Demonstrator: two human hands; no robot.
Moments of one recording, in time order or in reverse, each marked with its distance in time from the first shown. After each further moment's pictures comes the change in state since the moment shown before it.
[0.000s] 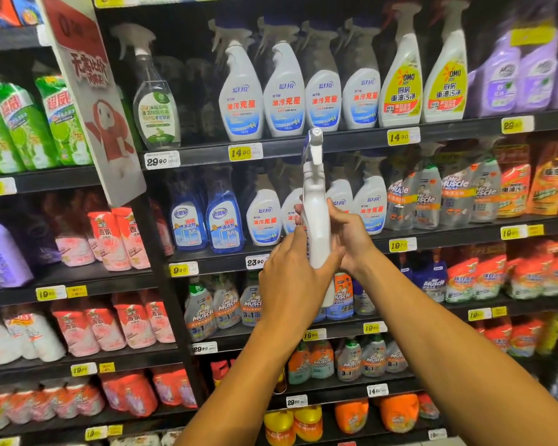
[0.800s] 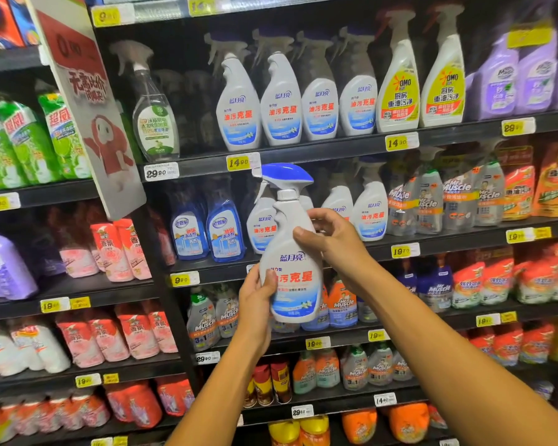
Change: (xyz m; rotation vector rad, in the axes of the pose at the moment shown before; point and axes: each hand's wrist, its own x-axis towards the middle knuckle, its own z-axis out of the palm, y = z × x) left_hand -0.006 -0.069 0.025 -1.281 -0.118 -0.584; right_hand -0.023 0.000 0.019 -0.715 0.140 -0.263
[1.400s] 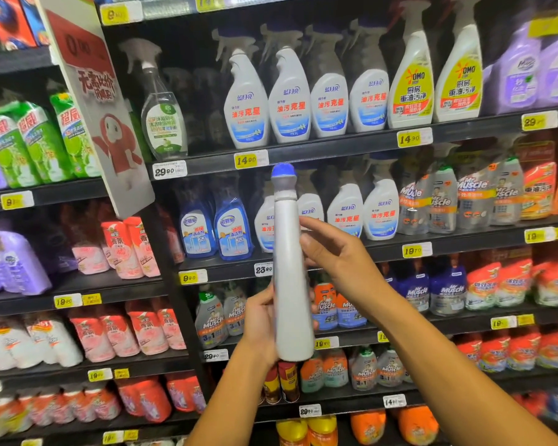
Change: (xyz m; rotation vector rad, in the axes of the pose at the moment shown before) left_hand -0.011 0.001 -0.003 -0.380 -0.263 -0.361; right_hand -0.030 0.000 0.008 0.059 -0.157 -0.119
